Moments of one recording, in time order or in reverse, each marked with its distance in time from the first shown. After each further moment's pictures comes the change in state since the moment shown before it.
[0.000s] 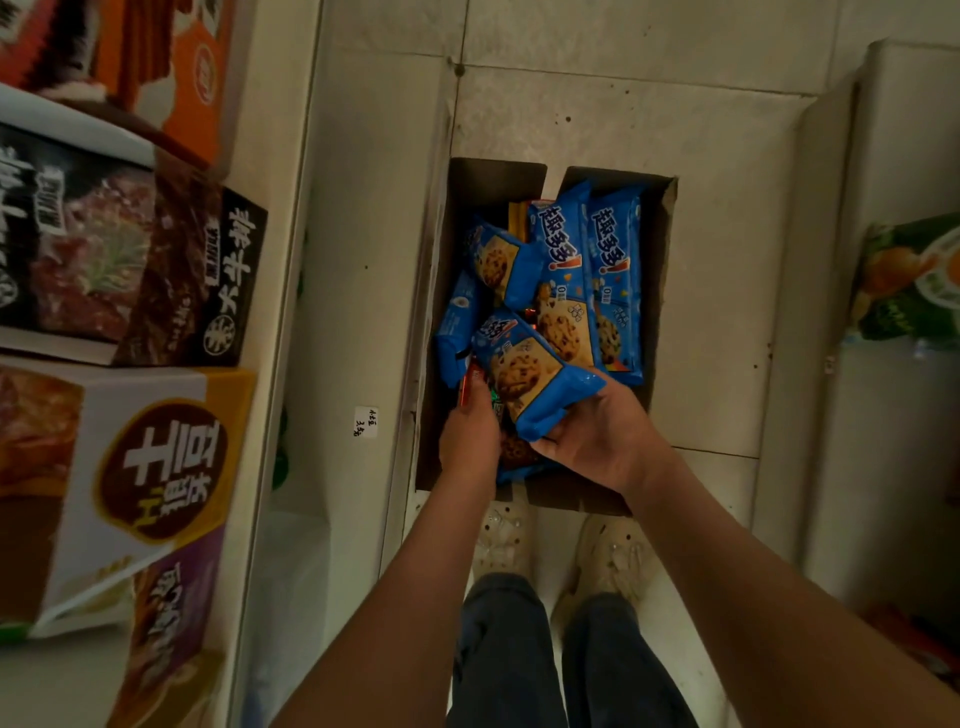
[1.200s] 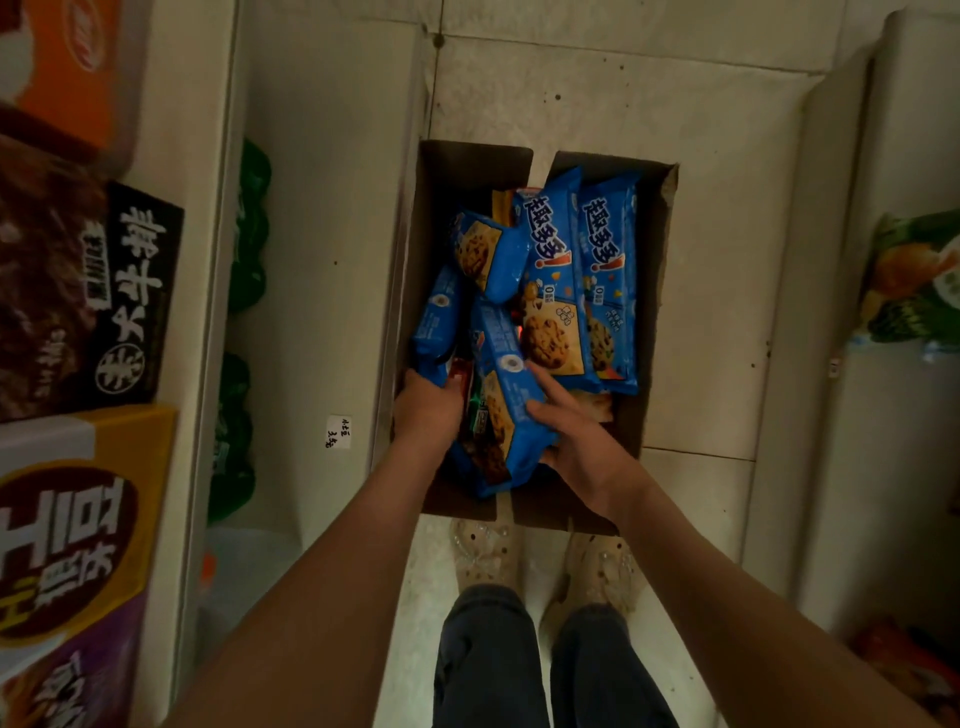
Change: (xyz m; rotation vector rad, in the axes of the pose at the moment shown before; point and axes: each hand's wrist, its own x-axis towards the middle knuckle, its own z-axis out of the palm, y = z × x) left_hand 0.053 0.028 -0.002 0.371 0.133 0.168; right_hand 0.032 0.009 -0.026 -0.334 -0.050 -0.160
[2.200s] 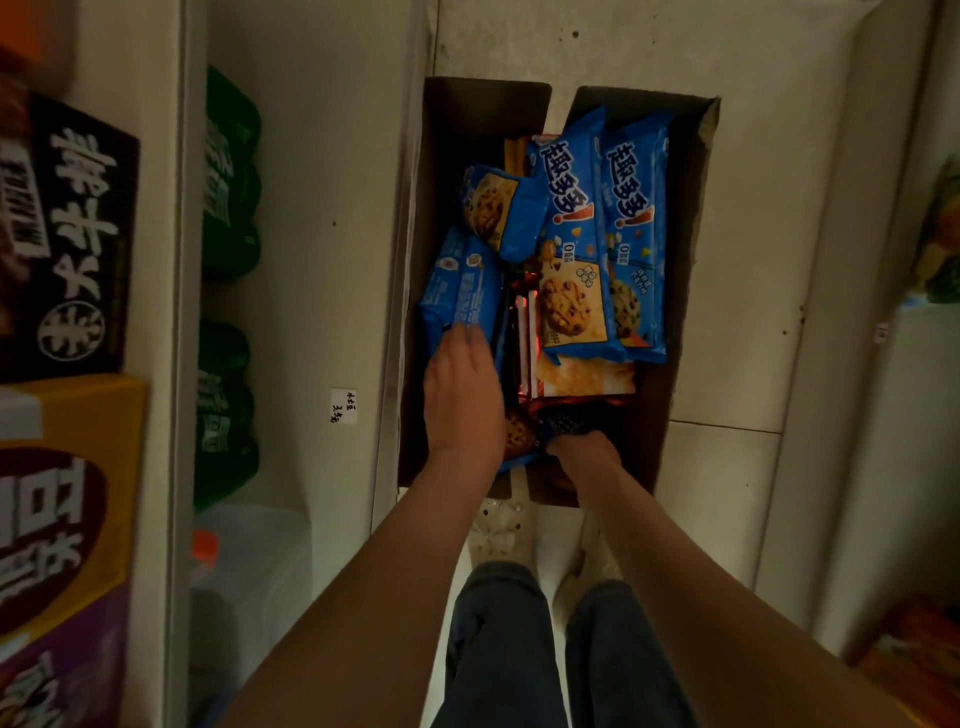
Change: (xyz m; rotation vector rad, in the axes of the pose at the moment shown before) left_hand -0.014 -0.034 0.023 0.805 0.207 0.691; right_hand 0.037 0.060 -0.013 -0.502 0.650 0.503
